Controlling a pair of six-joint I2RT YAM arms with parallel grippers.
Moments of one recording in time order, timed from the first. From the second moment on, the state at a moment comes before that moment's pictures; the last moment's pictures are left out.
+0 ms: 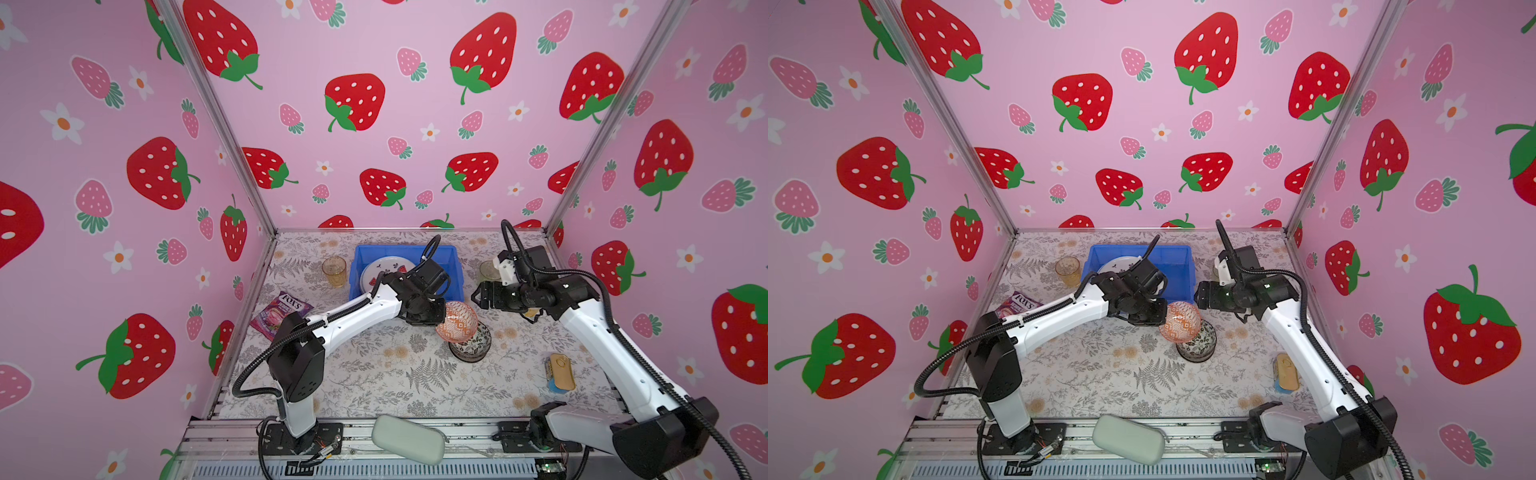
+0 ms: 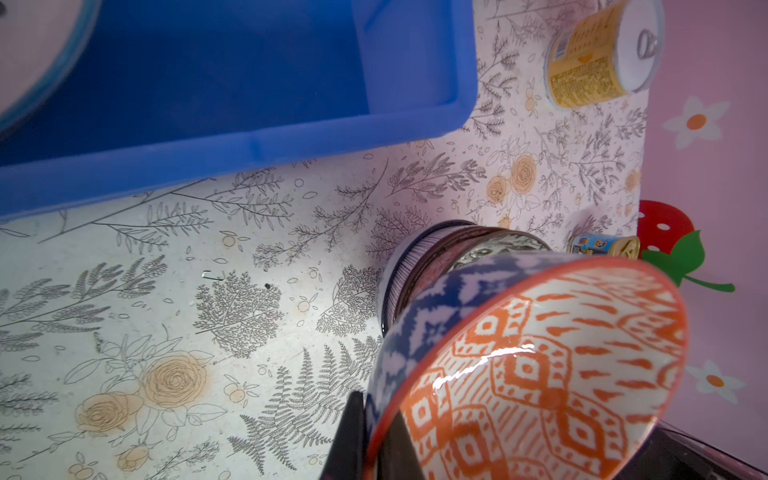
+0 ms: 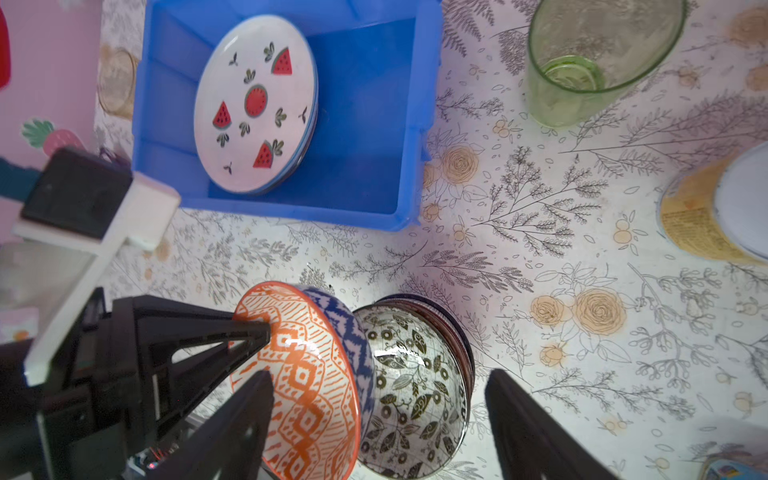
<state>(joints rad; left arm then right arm) -0.84 1.80 1.56 -0.85 0.19 -0.72 0.41 1.23 1.25 -0.98 -0.21 0.35</state>
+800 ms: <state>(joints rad) -0.62 2.04 2.00 -0.93 0.09 -0.75 0.17 1.35 1.30 -0.89 -0.38 0.25</state>
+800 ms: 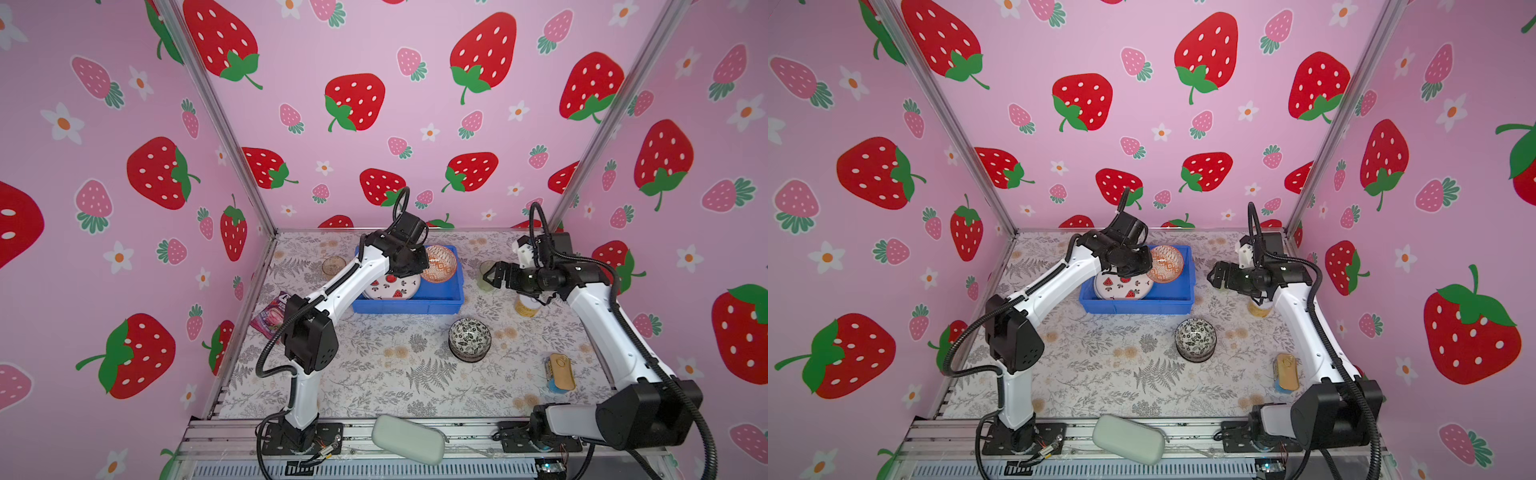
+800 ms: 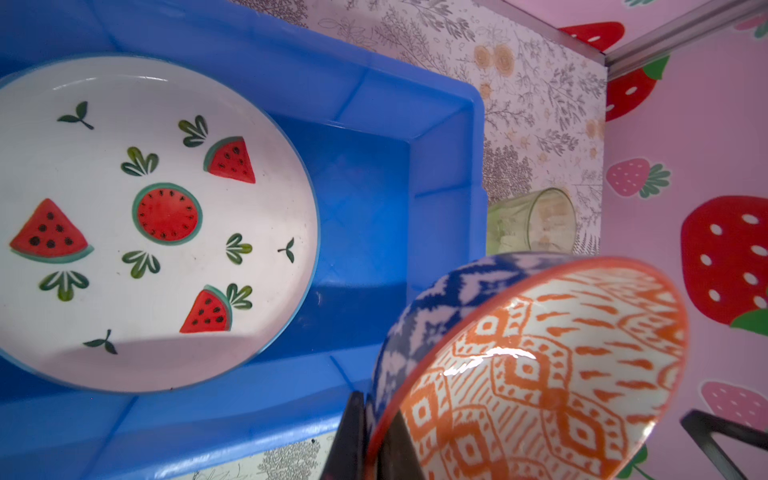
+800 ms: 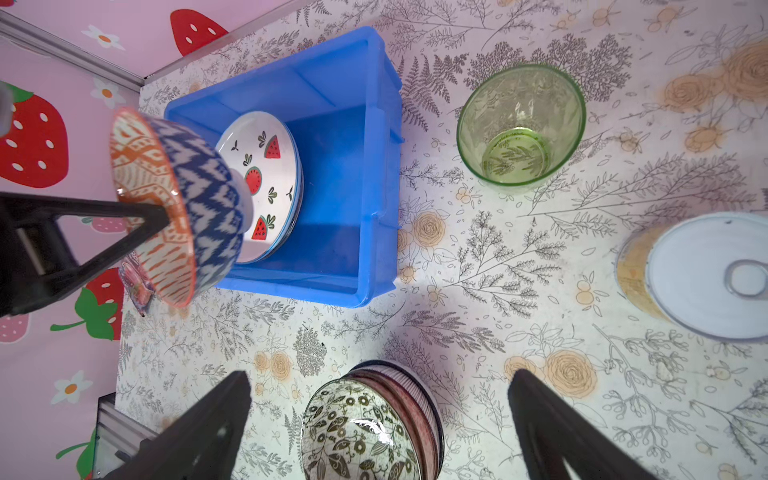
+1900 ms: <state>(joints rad) -0.63 2.23 2.06 -0.96 0.17 -0.76 0.11 1.43 1.31 -0.86 -0.44 0.16</state>
